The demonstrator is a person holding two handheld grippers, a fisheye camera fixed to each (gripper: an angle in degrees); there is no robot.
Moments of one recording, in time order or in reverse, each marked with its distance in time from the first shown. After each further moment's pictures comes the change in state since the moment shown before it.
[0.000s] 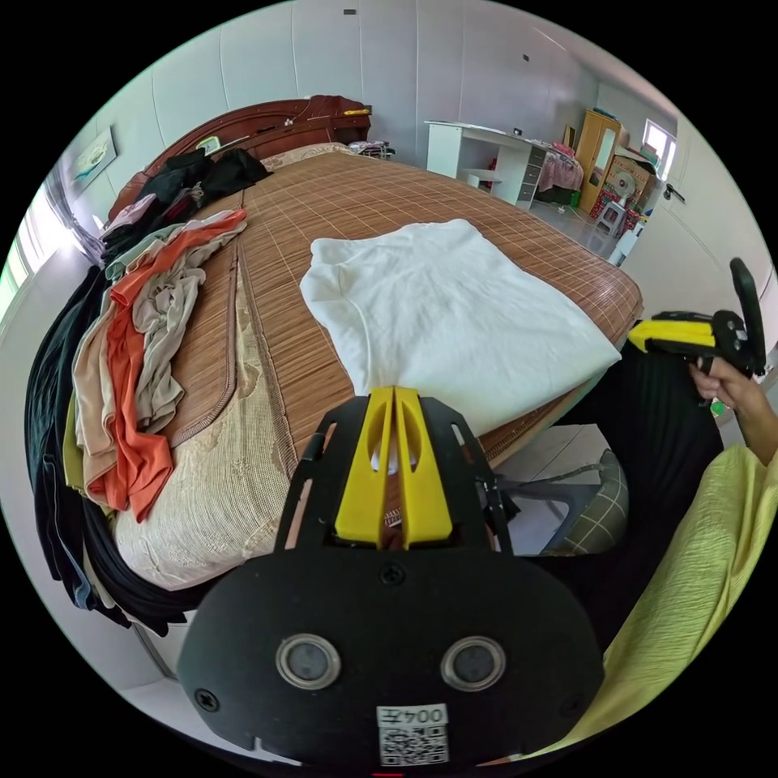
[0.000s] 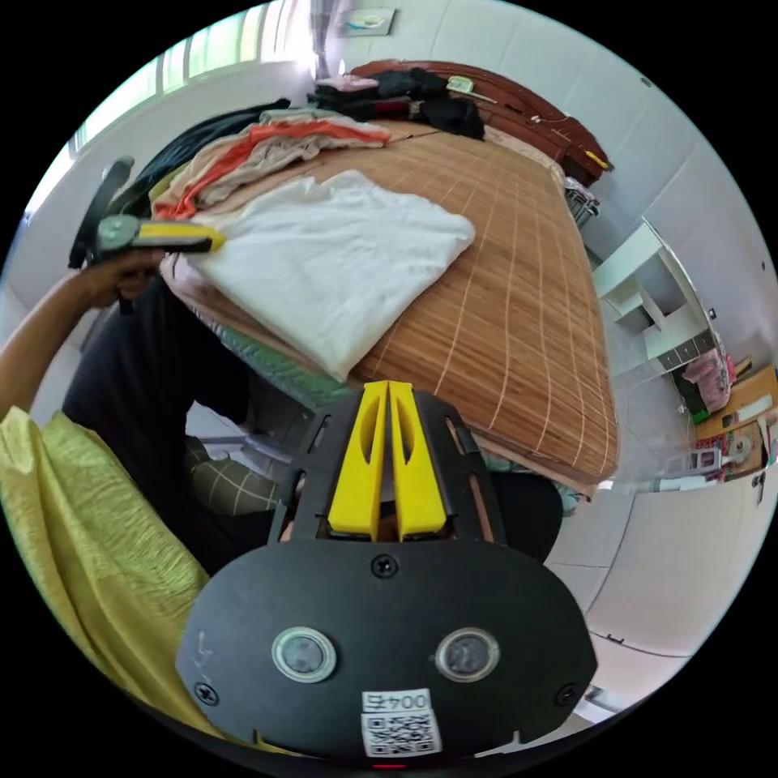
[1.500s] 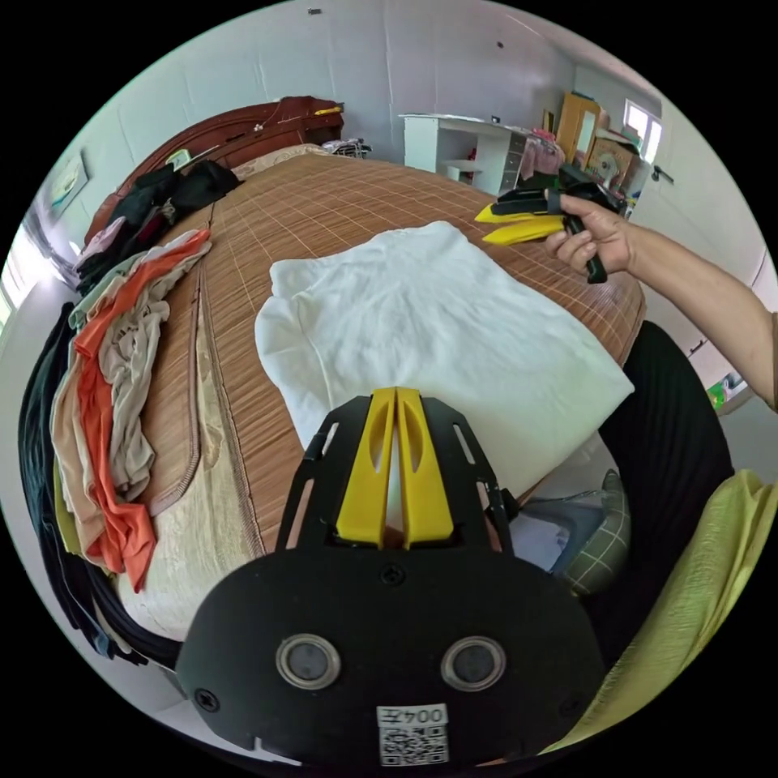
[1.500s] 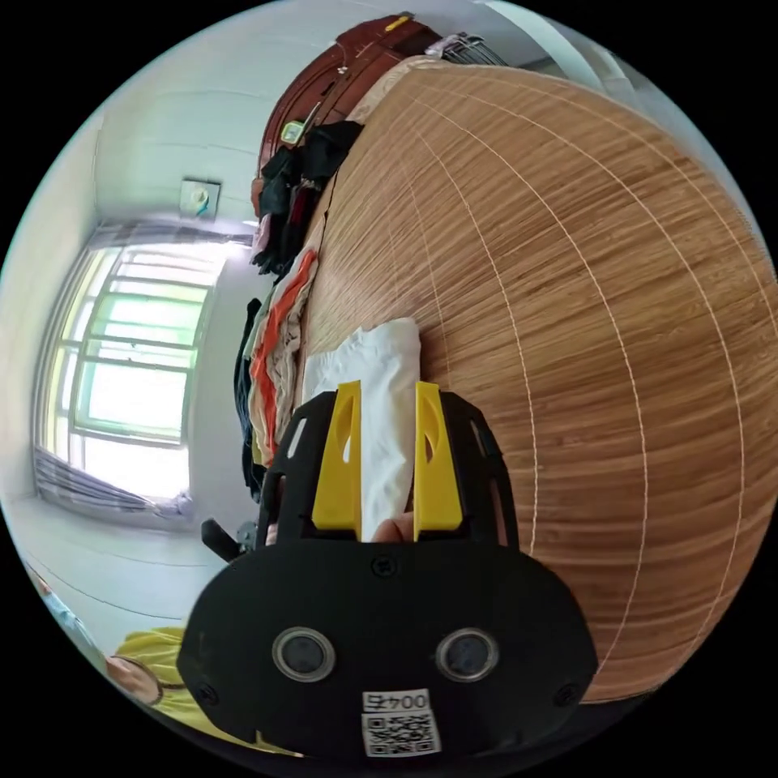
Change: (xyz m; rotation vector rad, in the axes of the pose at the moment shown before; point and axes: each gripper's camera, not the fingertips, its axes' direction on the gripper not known) left arm 0.014 -0.071 0.075 -0.001 0.072 0.040; right arm 0.295 -0.127 0.318 0.007 -0.809 0.682
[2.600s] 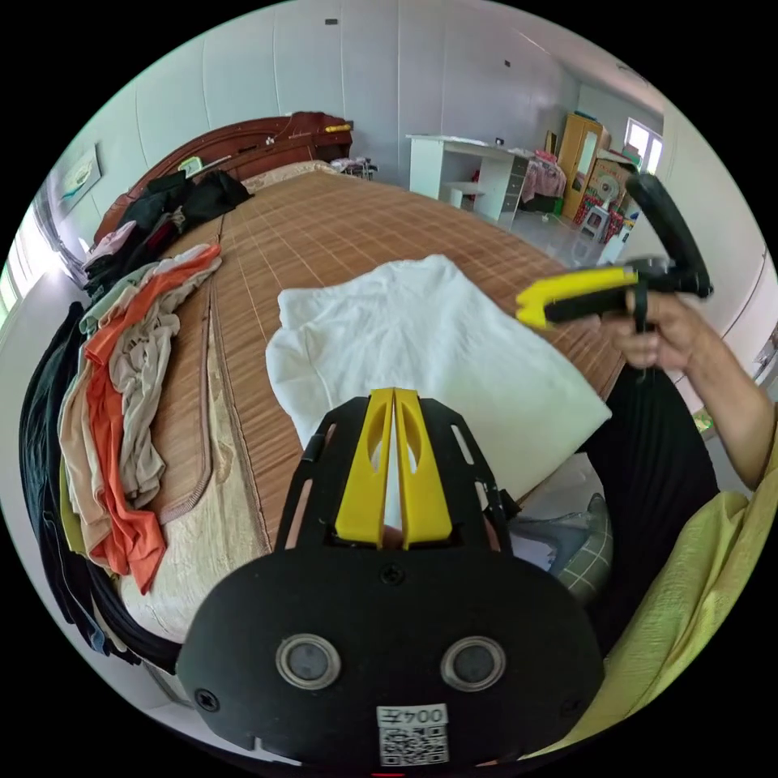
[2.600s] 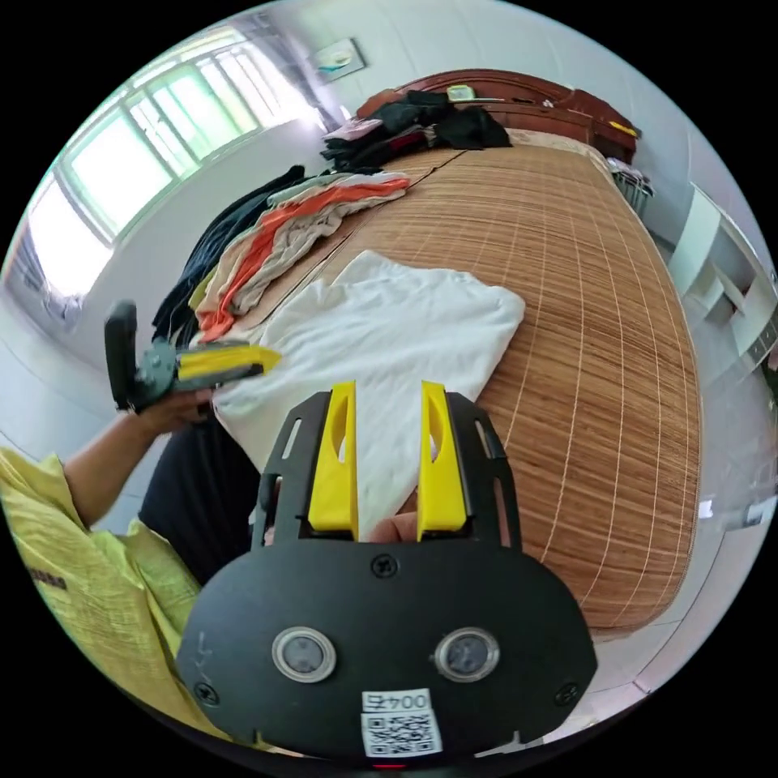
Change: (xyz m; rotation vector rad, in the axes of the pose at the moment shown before) left arm -0.015 -0.051 -0.019 0.103 -0.033 -0.022; right arm -0.194 0.134 0.058 -0.095 0.484 -0.682
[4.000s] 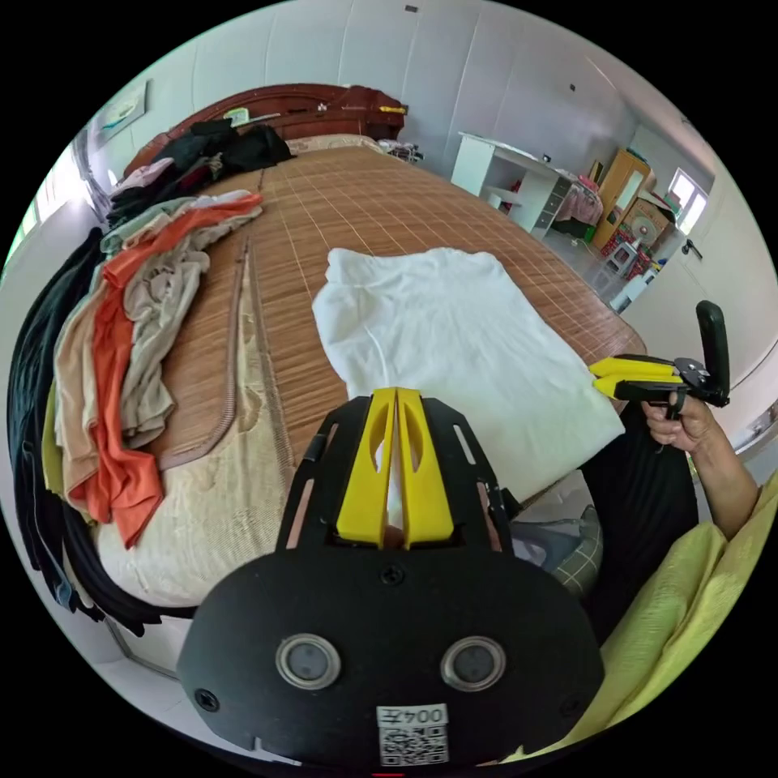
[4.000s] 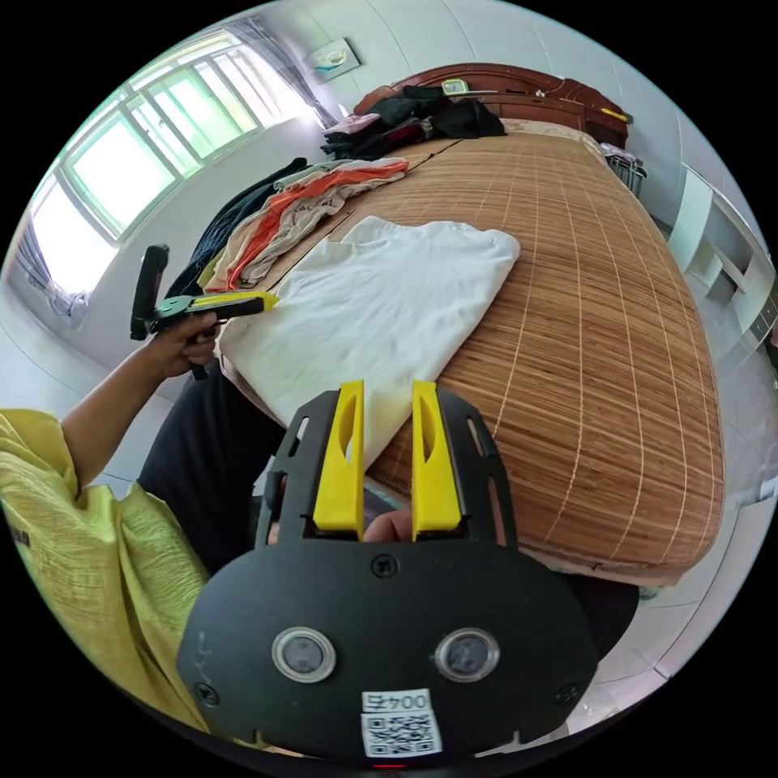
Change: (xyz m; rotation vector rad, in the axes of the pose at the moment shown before) left arm -0.096 0.058 -0.062 -0.043 0.015 -0.163; right arm 0.010 0.066 -0.099 0.034 -0.041 0.098
